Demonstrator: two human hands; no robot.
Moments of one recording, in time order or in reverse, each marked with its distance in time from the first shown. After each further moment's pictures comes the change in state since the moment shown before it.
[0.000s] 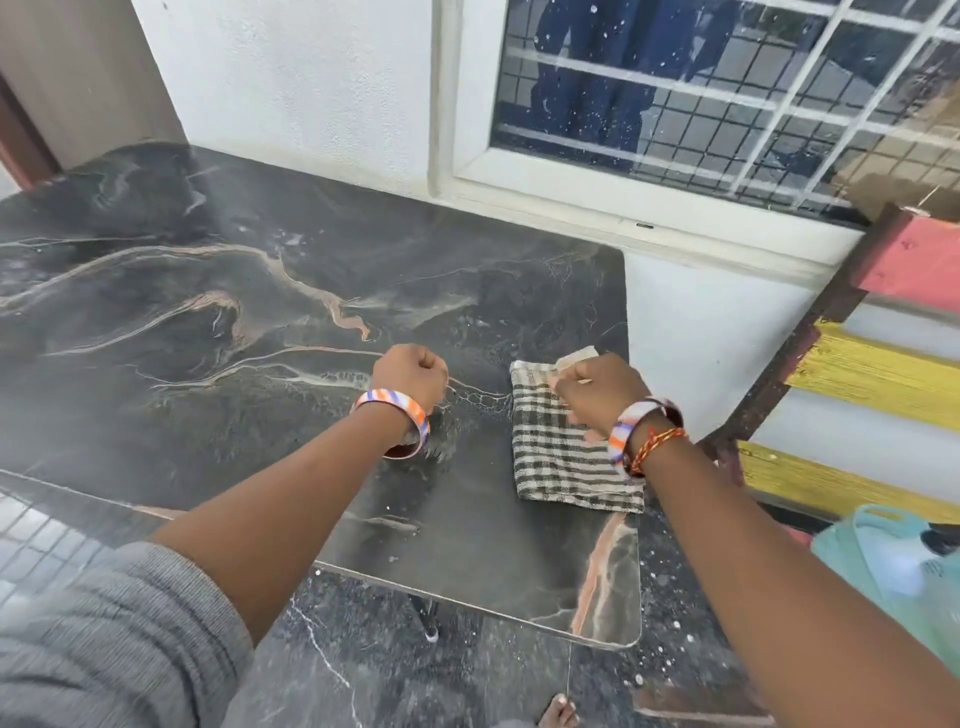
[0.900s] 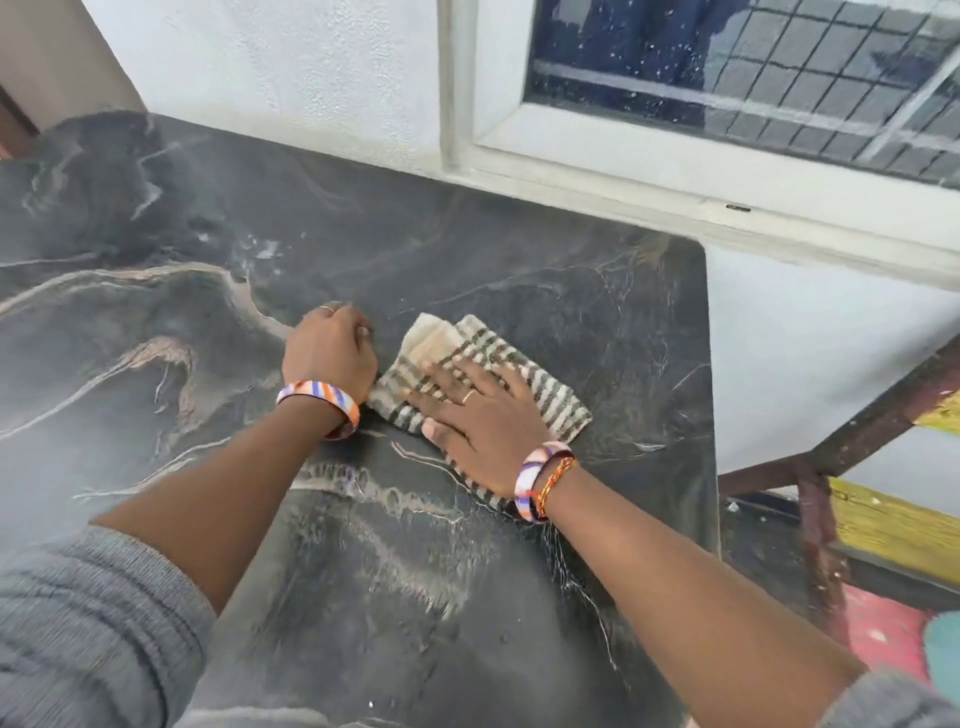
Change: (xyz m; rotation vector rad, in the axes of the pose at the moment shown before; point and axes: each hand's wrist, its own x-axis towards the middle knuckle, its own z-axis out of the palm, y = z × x) left_hand 0.157 -0.009 -0.041 0.695 0.339 0.283; right_hand 0.135 -0.049 0.094 -0.594 -0.176 -0.737
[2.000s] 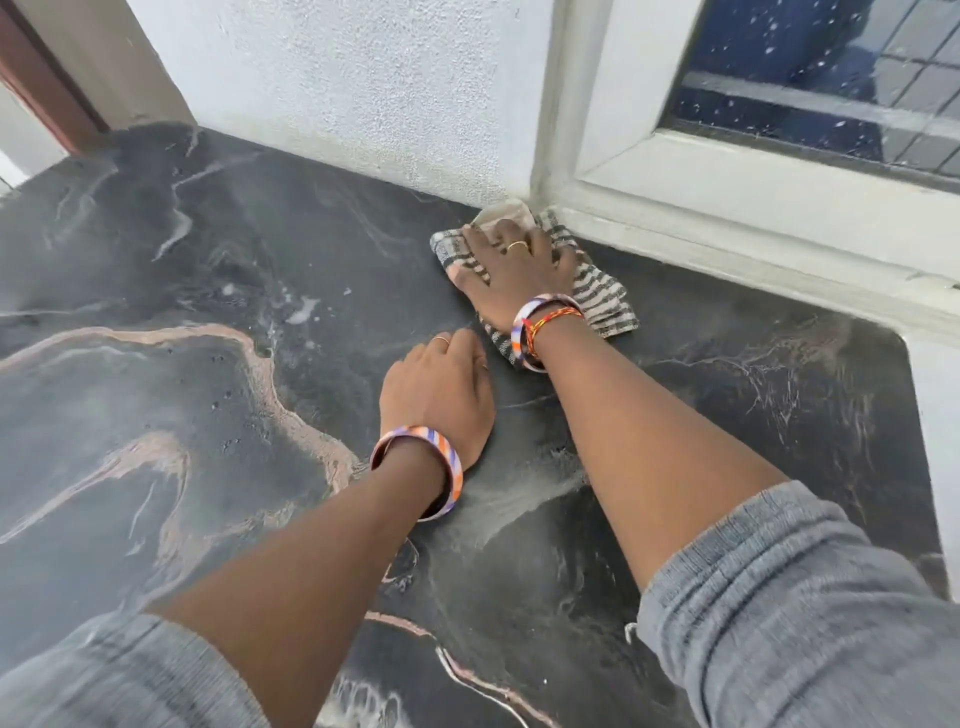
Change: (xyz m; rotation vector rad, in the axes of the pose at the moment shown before) left_hand 0.082 0.024 0.049 0.078 -0.017 0.055; right_hand 0.260 0.074 -0.039 0.025 0.155 0.272
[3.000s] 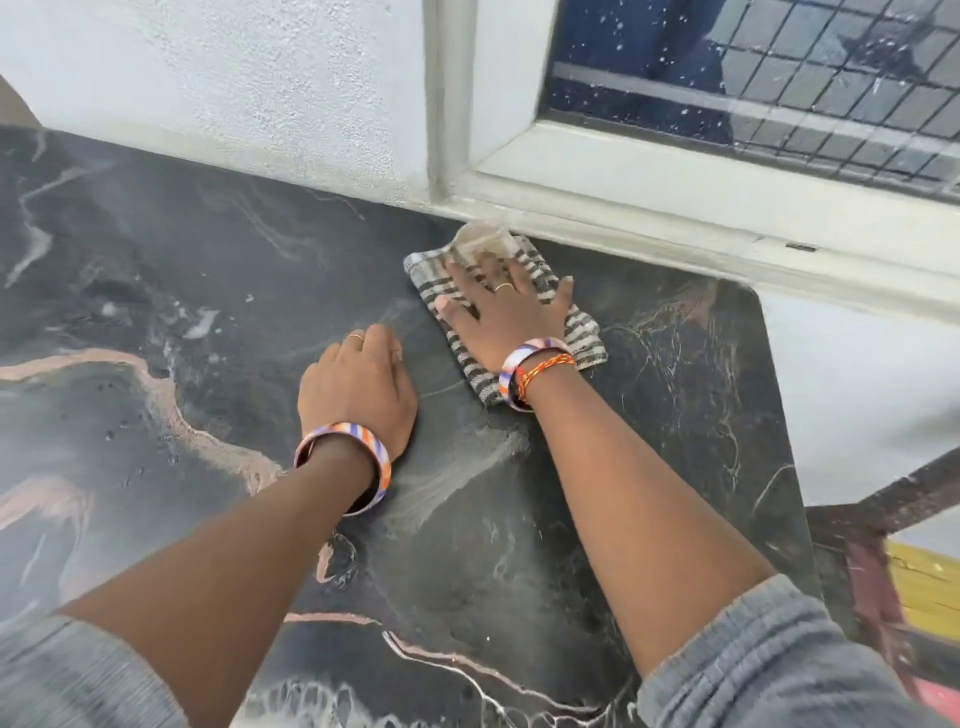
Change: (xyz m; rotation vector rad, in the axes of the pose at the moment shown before) left_hand -0.001 0.000 -0.002 0.005 -0.026 0.006; right_hand -0.067 0.046 -0.005 0.002 -0.062 0.181
